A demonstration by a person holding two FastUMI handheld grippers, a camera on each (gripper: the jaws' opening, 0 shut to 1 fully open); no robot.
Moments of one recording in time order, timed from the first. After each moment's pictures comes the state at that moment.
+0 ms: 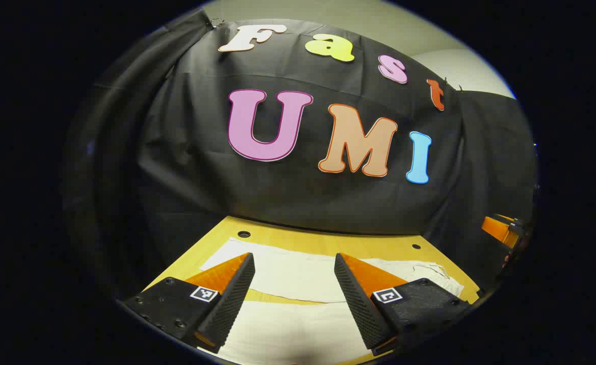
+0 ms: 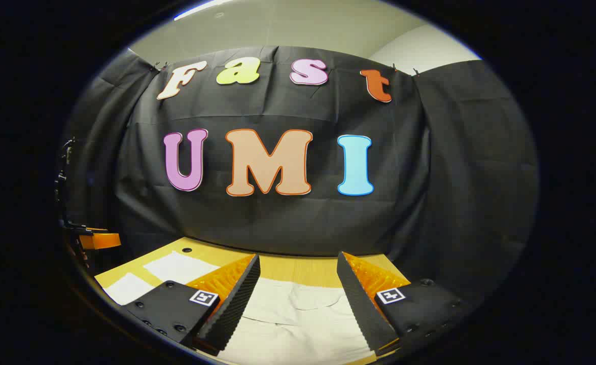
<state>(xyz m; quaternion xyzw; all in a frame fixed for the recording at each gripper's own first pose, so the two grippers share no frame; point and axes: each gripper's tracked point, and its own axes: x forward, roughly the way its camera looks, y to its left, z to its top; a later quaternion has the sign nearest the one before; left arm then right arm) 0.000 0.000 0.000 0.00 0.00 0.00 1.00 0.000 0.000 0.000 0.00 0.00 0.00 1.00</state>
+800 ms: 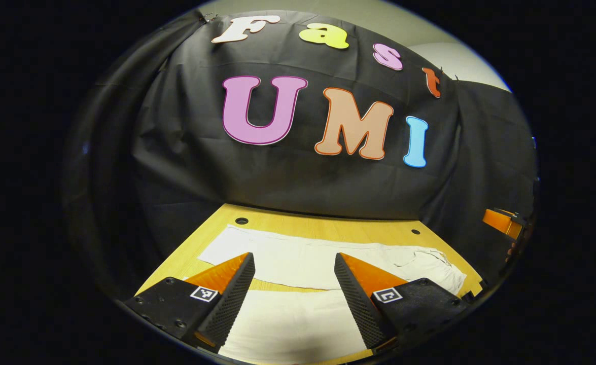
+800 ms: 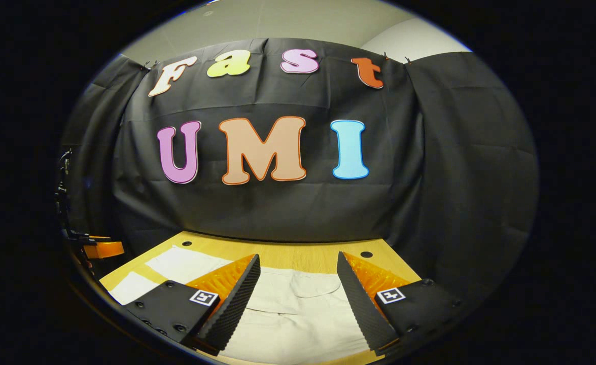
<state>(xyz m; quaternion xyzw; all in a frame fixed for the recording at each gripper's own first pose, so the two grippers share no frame) -0.001 -0.001 -0.030 0.01 0.04 -0.01 1.00 -0.012 -0.005 -0.025 0.02 0.04 -0.01 1.00</state>
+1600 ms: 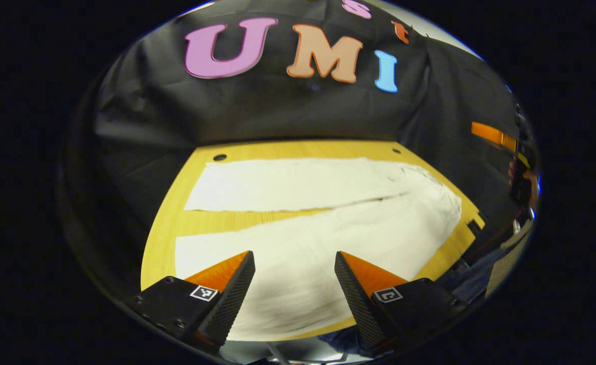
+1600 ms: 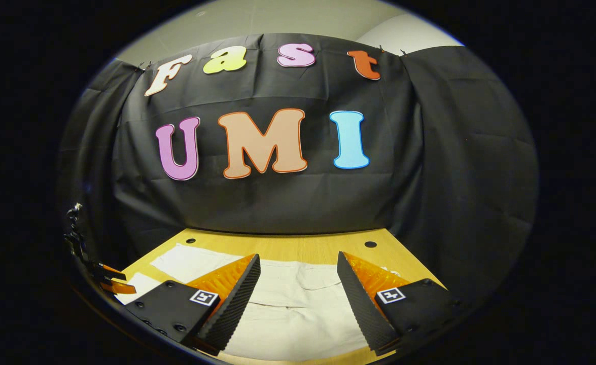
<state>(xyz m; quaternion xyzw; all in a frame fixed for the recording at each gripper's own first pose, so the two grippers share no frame) -0.052 0.046 -0.178 0.10 0.27 -0.13 0.95 -0.017 0.002 -0.045 0.03 0.06 -0.02 1.00</state>
